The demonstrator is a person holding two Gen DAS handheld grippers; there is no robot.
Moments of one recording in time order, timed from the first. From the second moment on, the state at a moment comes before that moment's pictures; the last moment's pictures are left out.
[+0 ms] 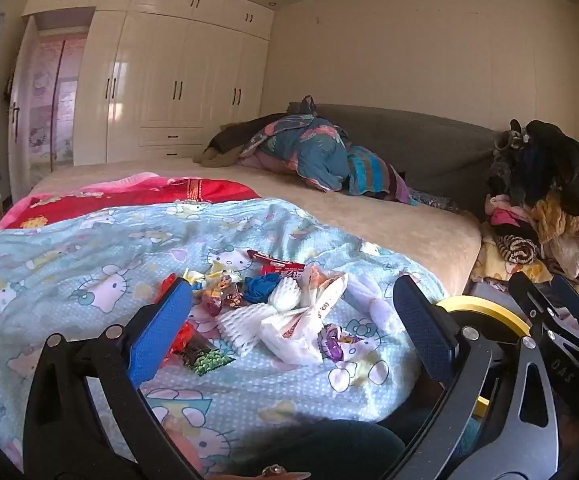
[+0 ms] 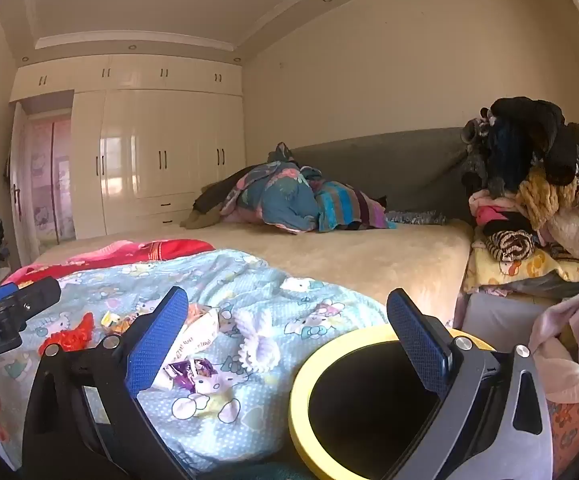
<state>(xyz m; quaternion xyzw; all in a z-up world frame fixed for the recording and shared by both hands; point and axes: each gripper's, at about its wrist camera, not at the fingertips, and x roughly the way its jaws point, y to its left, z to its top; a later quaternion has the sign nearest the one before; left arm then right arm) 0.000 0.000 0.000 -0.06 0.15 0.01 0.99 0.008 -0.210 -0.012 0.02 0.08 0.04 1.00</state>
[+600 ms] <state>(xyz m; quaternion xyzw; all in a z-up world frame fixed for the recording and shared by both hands) 0.000 -0.002 0.001 -0.05 0.16 0.01 0.99 0.009 -0.210 -0.014 0.03 0.07 0.05 1.00</state>
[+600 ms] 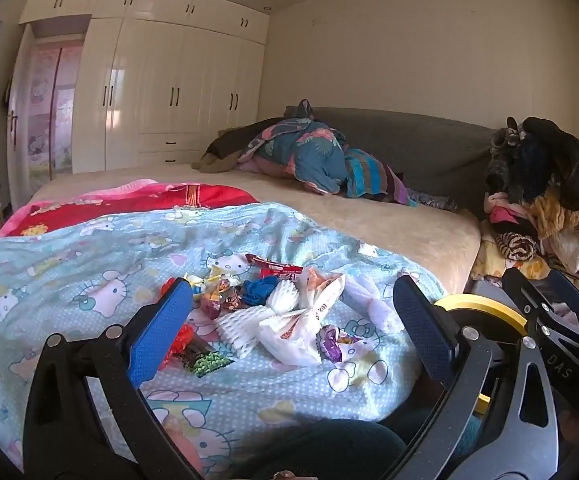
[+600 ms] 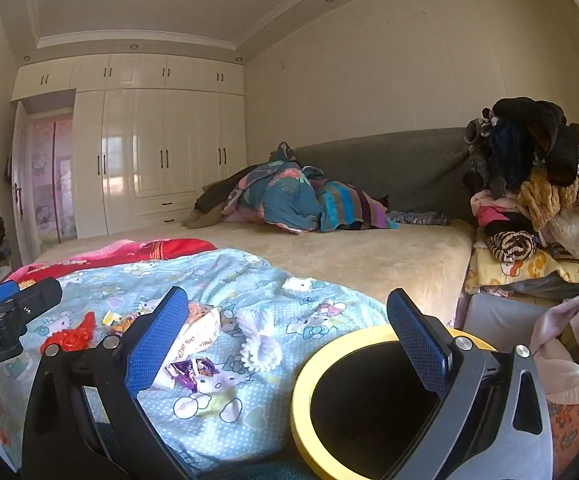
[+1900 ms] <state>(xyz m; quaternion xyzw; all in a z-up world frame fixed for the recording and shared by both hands) -0.002 -0.003 0.003 -0.05 0.15 0.01 0.99 0.007 -0.209 -0.013 0.03 0.08 0.05 1.00</state>
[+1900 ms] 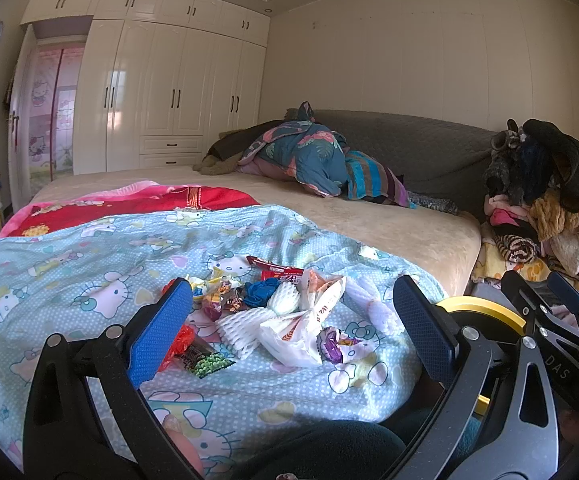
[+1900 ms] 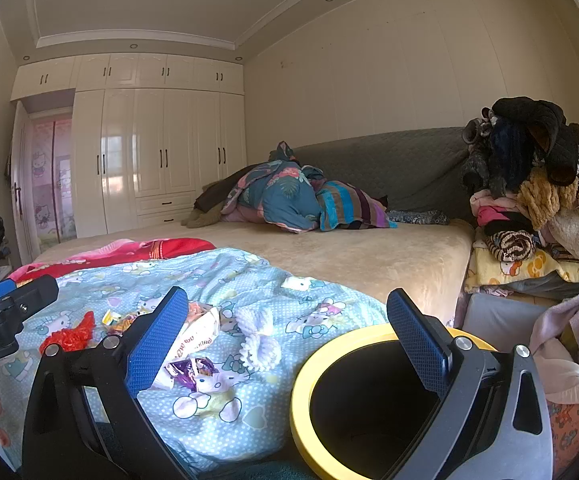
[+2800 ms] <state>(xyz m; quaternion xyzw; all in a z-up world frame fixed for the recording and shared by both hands) 0.006 0.046 0.009 -0.11 0.16 0.03 0.98 0.034 -0.166 -0.013 0.02 0.13 0.14 0.98</state>
